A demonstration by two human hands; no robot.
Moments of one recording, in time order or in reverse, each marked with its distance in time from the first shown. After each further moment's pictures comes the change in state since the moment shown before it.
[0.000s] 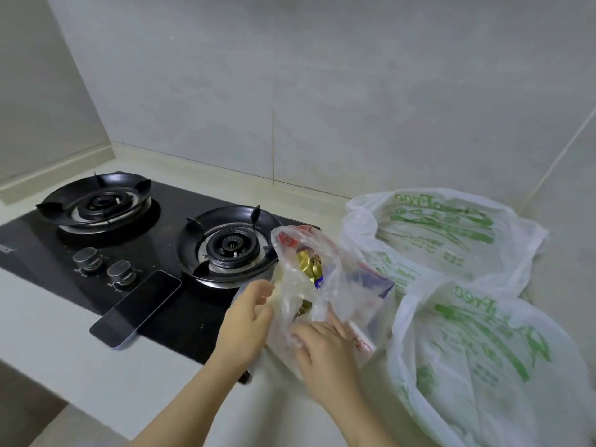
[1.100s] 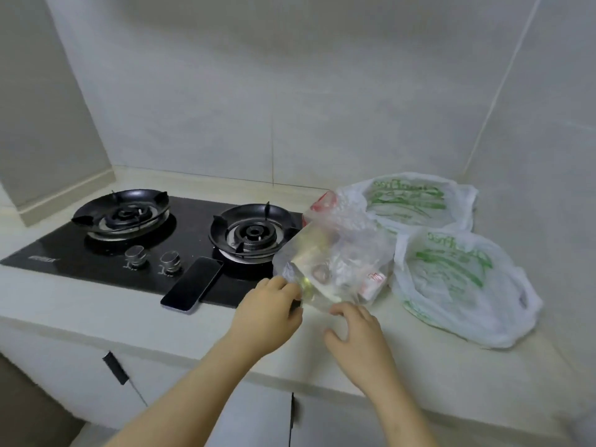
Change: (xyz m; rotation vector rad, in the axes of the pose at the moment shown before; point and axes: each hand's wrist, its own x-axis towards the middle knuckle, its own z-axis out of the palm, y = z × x) left_hand -0.109 0.012 -0.108 0.714 -0.219 0.508; right_hand -0.087 -0.153 -0.043 0.097 -0.079 0.603
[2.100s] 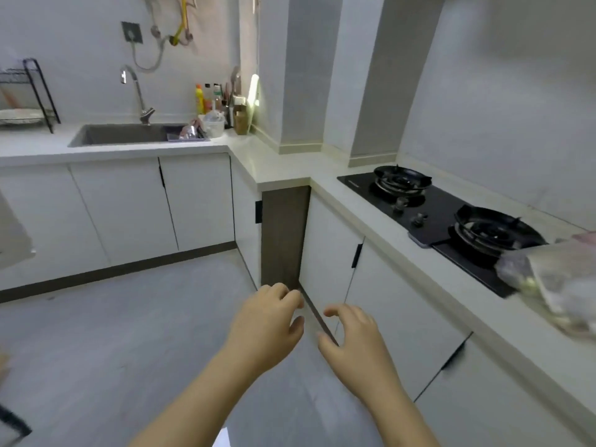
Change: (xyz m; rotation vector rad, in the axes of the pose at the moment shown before) left_hand -0.447 0.092 -0.114 0.209 0.245 -0.832; right_hand -0.324 -0.123 0.043 -0.004 -0.649 -0.747
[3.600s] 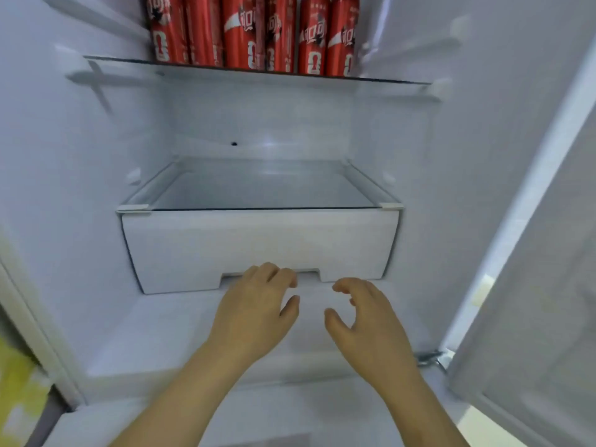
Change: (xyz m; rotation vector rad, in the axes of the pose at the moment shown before) left_hand -0.594 -0.224 -0.321 0.801 0.704 -1.618; right_hand -0.279 -0.600 0.349 0.453 -1.002 -1.565
